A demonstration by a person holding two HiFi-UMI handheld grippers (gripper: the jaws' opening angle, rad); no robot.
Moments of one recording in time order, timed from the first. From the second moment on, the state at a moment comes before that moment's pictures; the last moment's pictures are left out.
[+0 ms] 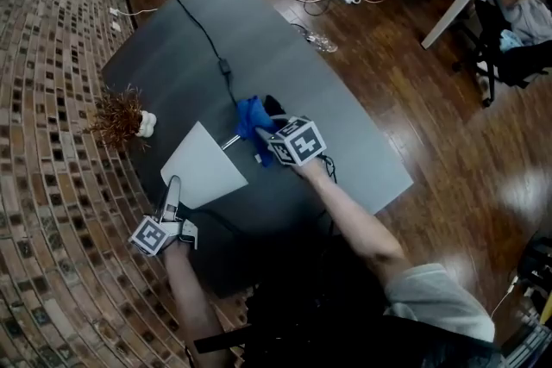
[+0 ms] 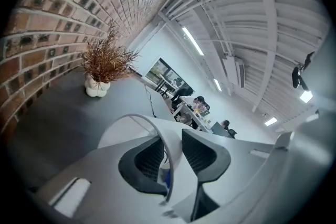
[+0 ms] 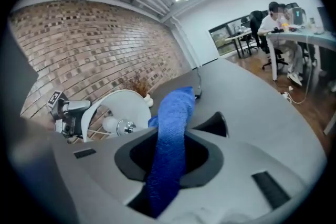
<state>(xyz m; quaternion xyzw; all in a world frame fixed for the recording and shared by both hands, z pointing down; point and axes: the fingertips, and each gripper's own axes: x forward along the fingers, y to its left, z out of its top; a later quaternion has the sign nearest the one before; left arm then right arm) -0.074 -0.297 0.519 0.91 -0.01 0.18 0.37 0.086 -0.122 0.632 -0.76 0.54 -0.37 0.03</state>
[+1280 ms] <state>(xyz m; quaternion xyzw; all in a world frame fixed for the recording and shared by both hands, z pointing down) -0.160 -0.171 0.547 0.94 0.21 0.24 0.13 -0.070 -0.098 0.606 -0.56 0.70 -0.44 0.07</state>
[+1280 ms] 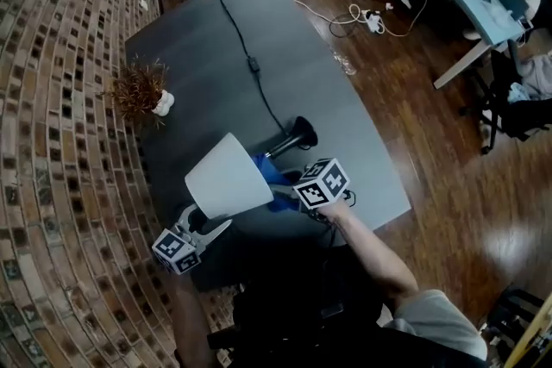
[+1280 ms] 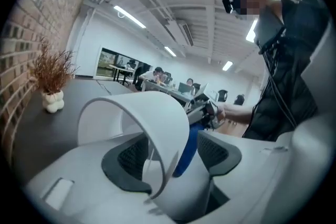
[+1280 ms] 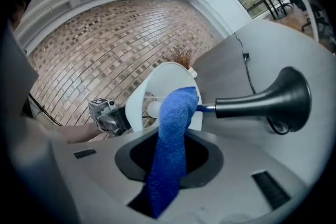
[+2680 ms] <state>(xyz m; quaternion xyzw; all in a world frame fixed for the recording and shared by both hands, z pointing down) -0.154 -0.211 0.478 0.88 0.26 0.08 0.38 -0.046 -0.136 0.606 -0.66 0.68 -0.33 -0.02</state>
